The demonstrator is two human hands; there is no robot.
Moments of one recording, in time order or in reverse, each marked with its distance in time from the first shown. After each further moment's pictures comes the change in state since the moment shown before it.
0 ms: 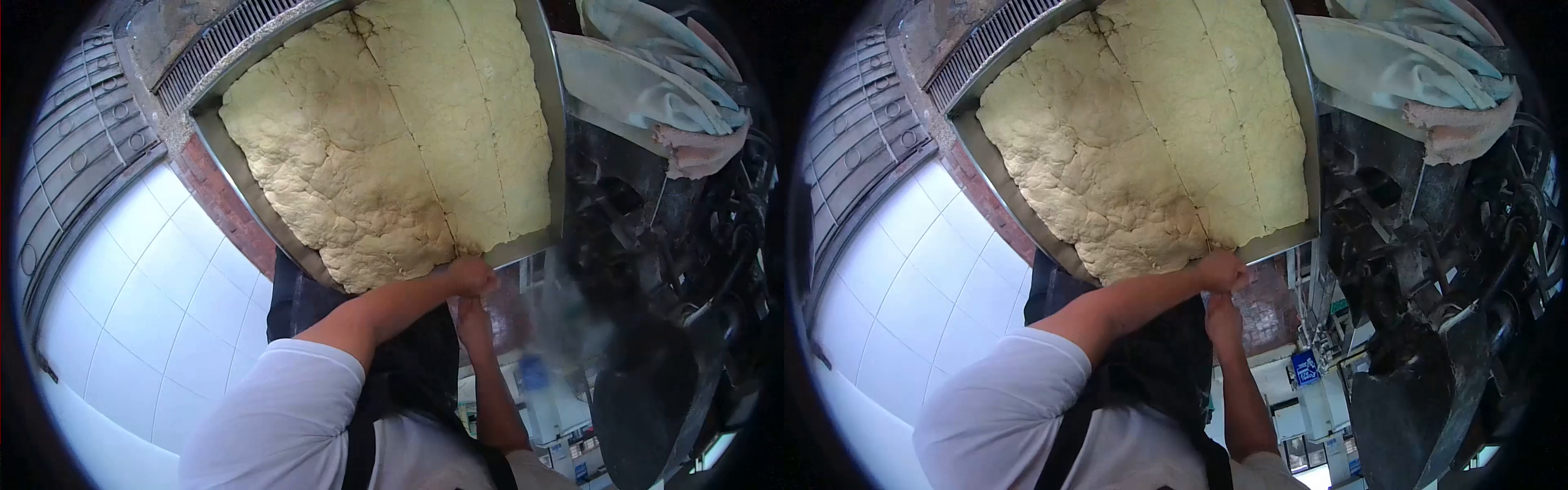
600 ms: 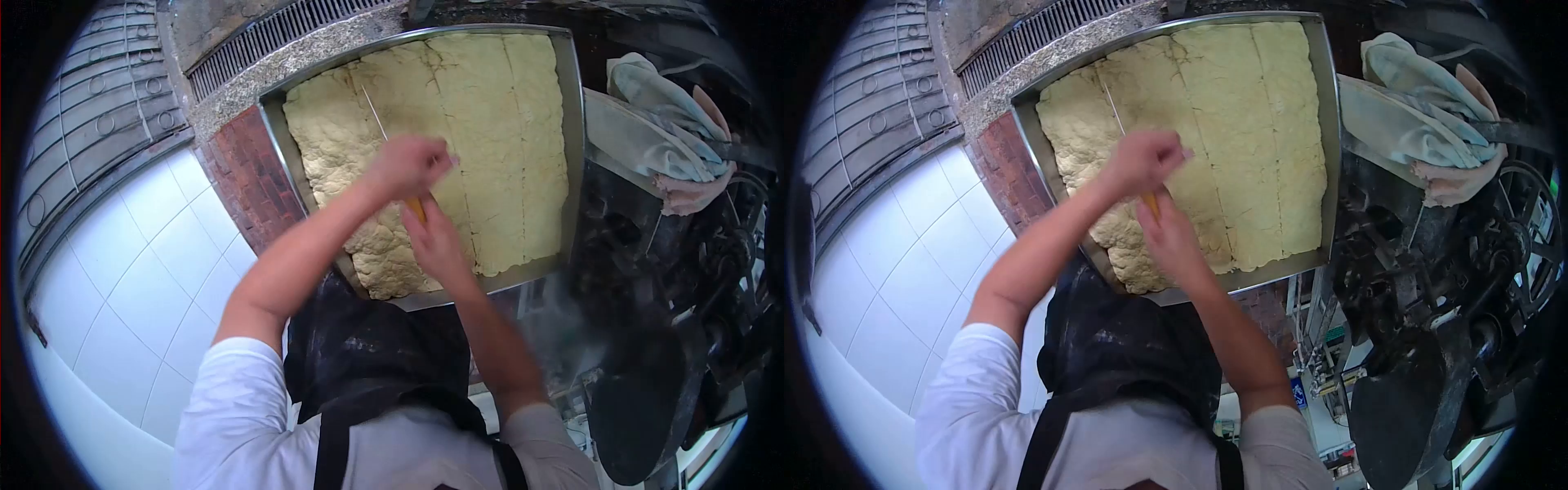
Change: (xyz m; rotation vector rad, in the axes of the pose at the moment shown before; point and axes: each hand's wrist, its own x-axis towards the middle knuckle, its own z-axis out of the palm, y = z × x) left_hand -0.110 0.049 -0.380 0.222 0.570 -0.124; right_hand 0.107 -0.276 -0.106 0.560 -0.041 -0.406
